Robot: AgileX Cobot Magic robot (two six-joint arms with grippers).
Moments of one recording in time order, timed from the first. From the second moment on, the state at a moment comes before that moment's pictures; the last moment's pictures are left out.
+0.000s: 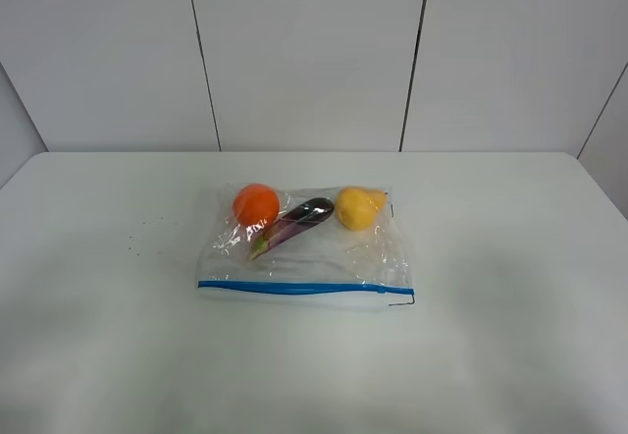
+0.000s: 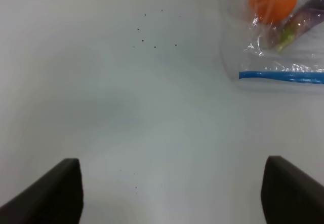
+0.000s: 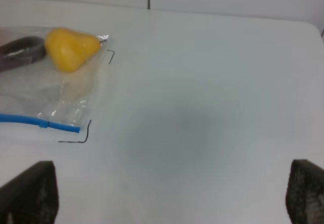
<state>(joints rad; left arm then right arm) 0.00 0.00 -0.50 0.01 1.05 0.01 0.04 0.00 -0.49 0.07 1.02 -0.05</state>
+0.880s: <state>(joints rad) 0.00 0.00 -0.50 0.01 1.05 0.01 0.04 0.97 -0.90 0.22 0.97 -0.07</state>
